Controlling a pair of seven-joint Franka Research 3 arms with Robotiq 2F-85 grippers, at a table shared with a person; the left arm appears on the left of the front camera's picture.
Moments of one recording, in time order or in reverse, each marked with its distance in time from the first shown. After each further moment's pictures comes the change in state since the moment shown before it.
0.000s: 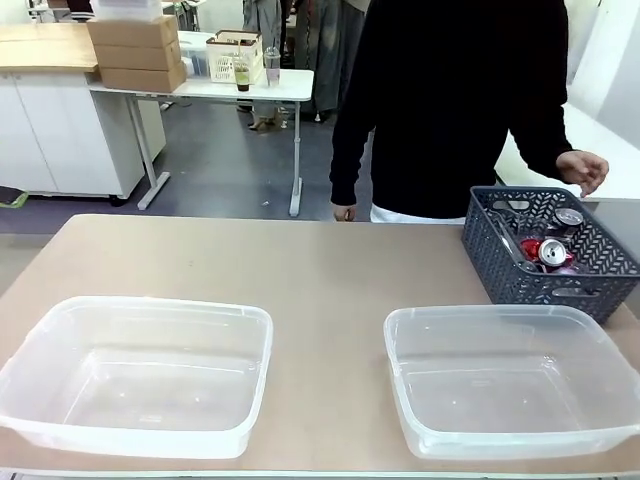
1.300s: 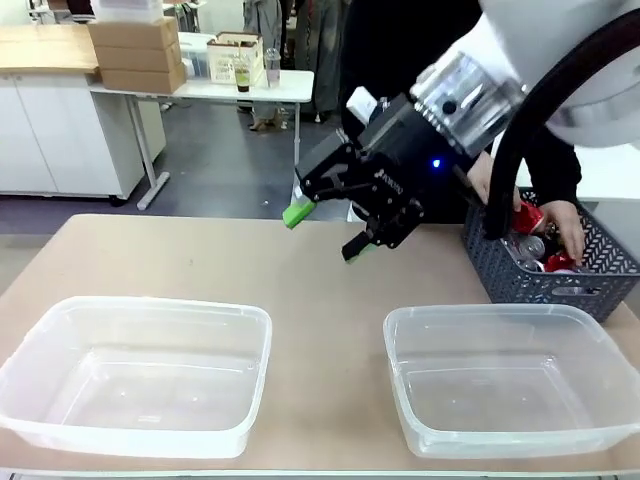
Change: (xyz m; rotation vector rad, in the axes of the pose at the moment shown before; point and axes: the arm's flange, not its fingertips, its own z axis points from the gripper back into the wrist) left arm -0.059 0.010 0.001 0.711 0.304 0.057; right arm -0.154 0.055 -0.343 -0.466 0.676 0.157
